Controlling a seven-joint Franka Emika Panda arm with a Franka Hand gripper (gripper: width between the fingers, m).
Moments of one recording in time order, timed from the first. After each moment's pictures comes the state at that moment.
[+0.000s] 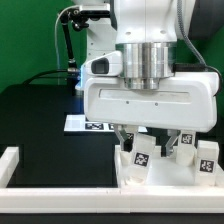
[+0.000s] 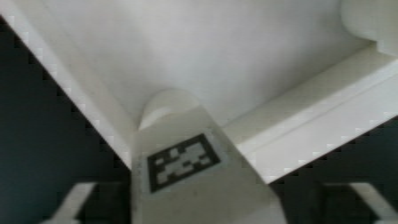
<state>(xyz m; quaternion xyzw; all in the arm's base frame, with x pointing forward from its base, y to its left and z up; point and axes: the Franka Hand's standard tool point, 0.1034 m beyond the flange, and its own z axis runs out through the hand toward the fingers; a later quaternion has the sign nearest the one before) 0.670 0.004 0.078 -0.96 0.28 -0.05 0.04</state>
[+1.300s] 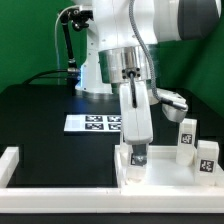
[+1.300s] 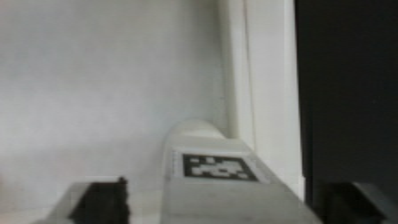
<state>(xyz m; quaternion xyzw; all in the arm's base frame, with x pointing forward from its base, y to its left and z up) 0.668 -0.006 0.072 -0.68 0.73 -0.01 0.11</state>
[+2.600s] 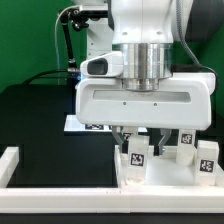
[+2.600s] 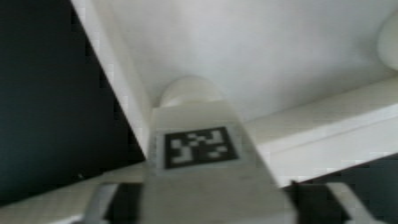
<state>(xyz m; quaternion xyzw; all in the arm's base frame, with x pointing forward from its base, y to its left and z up) 0.669 -0.003 0.077 -0.98 0.21 -0.06 0.03</state>
